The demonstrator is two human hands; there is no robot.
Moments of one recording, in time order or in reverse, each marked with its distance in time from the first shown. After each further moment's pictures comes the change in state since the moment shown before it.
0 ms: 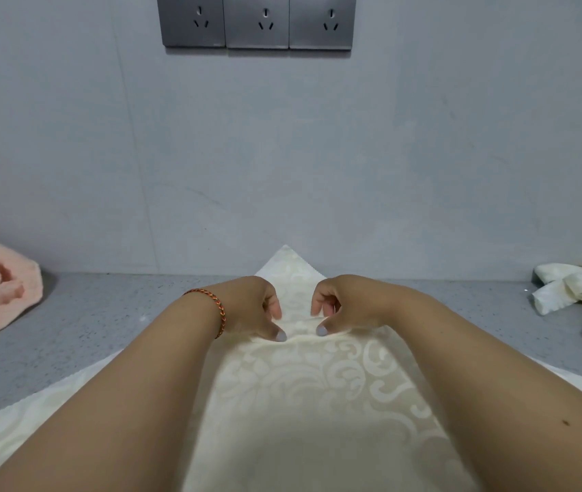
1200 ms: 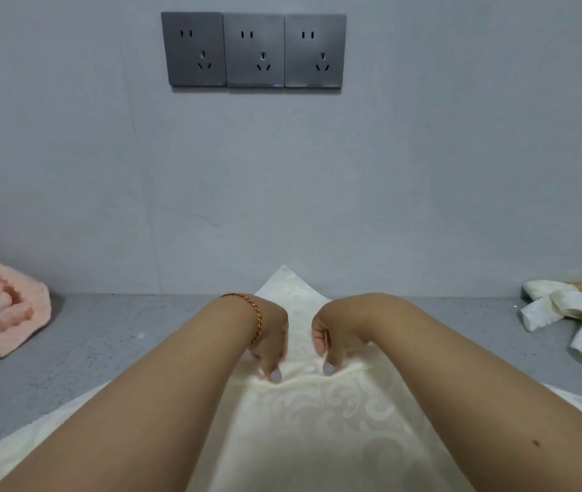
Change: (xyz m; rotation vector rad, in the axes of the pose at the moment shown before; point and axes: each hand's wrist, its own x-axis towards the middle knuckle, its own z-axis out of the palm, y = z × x) left_hand -0.004 0.046 -0.013 0.449 -0.290 -0.087; right_hand -0.010 -0.039 -0.016 -0.364 -0.295 0.141
